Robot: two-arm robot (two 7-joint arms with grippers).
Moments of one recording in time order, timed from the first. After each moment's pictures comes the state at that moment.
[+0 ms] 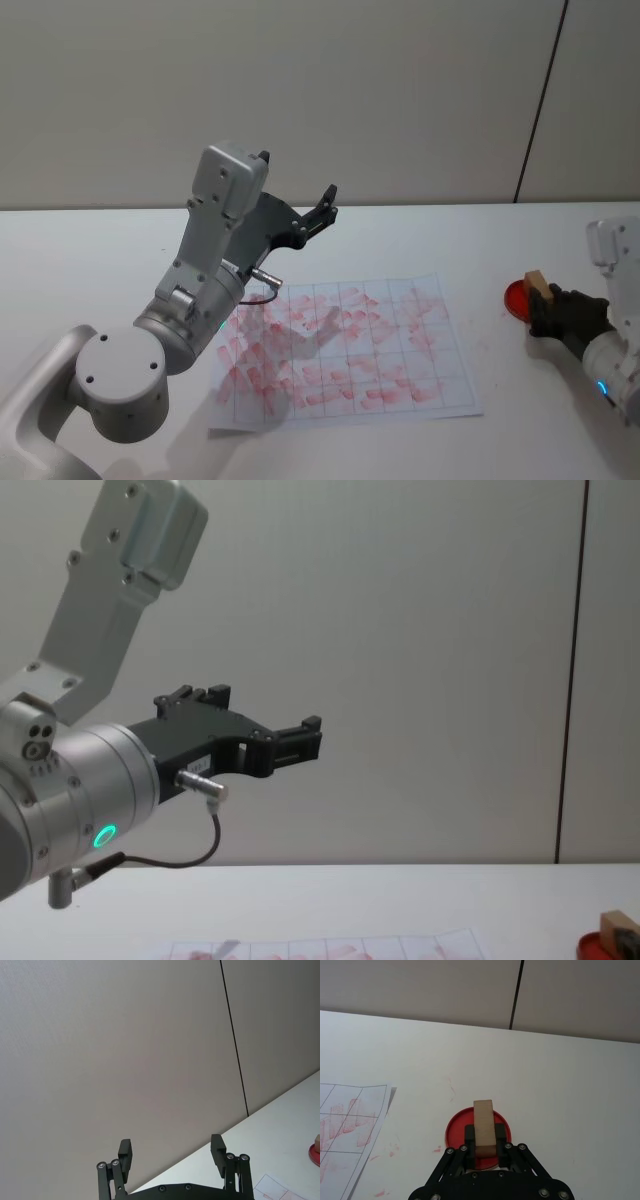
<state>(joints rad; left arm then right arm) -0.24 0.38 0.45 -1.63 -0.20 0.01 -0.01 0.13 0.25 -0.23 -1.42 0.21 0.33 0.00</state>
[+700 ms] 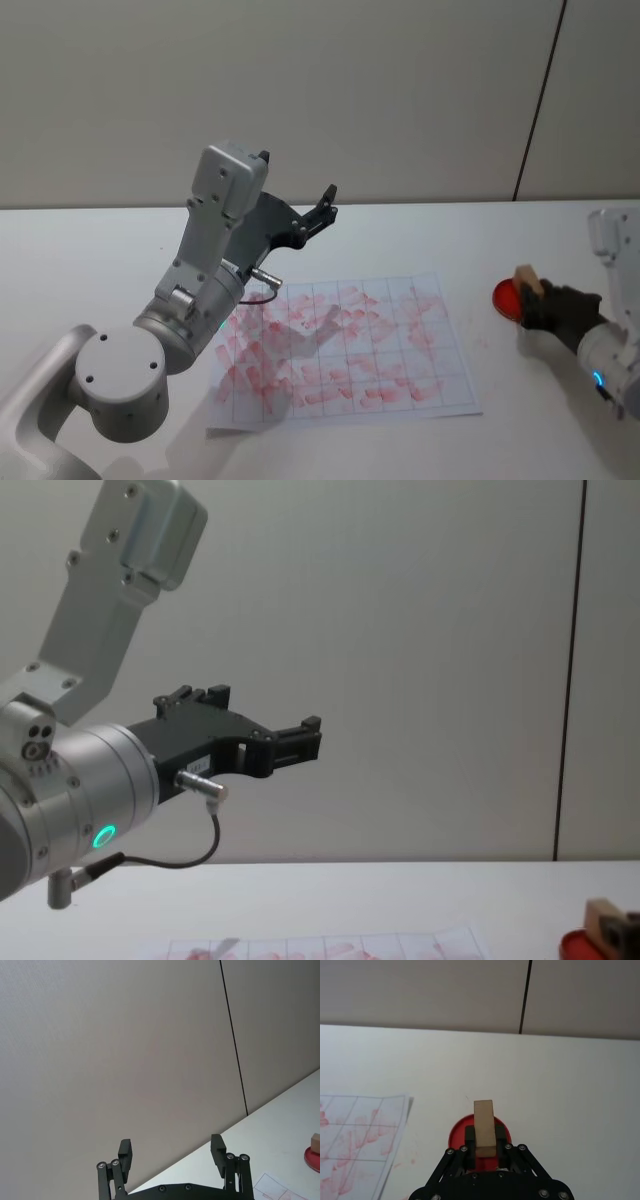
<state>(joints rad) -0.24 0.38 0.45 -1.63 -0.20 0.01 -0.01 0.14 0.24 -0.22 -1.45 0.27 0.37 0.00</state>
